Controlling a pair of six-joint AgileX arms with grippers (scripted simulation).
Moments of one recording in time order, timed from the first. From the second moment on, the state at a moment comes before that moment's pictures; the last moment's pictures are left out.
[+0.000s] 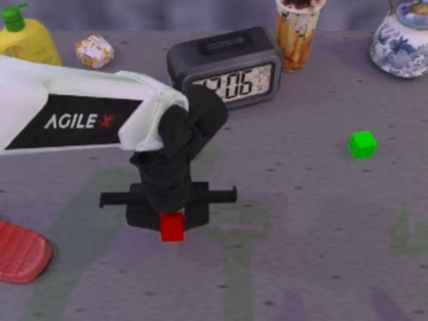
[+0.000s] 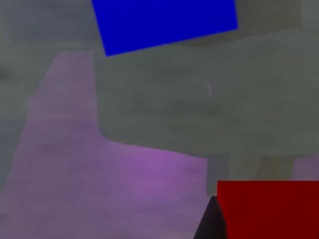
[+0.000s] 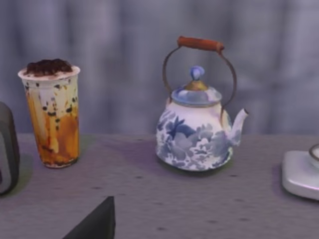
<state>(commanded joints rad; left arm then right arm) -0.65 2.00 1.25 -0.79 -0.02 -0.64 0.00 0.00 0.00 0.00 0.00 0.00</state>
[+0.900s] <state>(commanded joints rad) -0.65 2.00 1.25 -0.79 -0.02 -0.64 0.00 0.00 0.00 0.00 0.00 0.00</state>
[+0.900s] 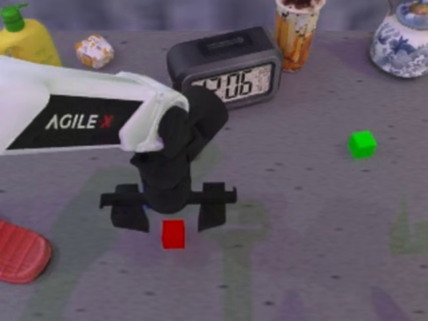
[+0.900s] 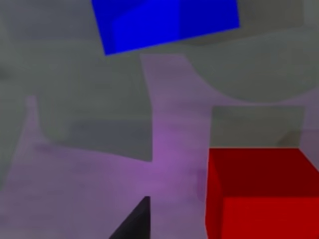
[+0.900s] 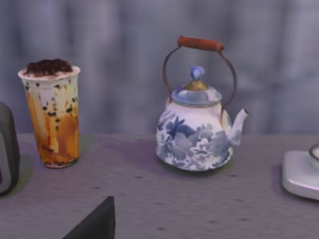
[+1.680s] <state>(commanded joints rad) -0.64 1.95 1.32 -0.90 -0.02 -0.65 0.00 0.00 0.00 0.00 0.00 0.00</state>
